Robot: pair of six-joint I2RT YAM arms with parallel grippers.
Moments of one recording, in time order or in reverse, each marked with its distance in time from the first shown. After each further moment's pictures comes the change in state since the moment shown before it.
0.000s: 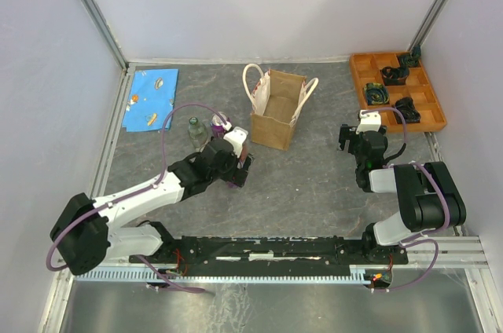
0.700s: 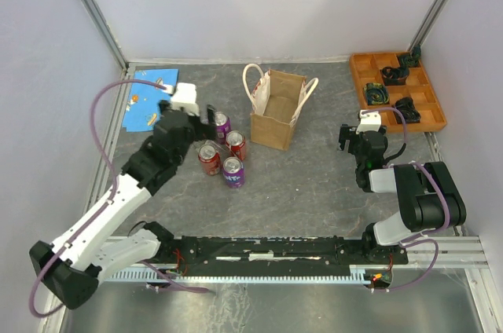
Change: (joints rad) left arm 0.113 -0.238 0.262 -0.081 -0.254 0.016; right arm 0.000 0.000 0.000 0.000 0.000 0.000
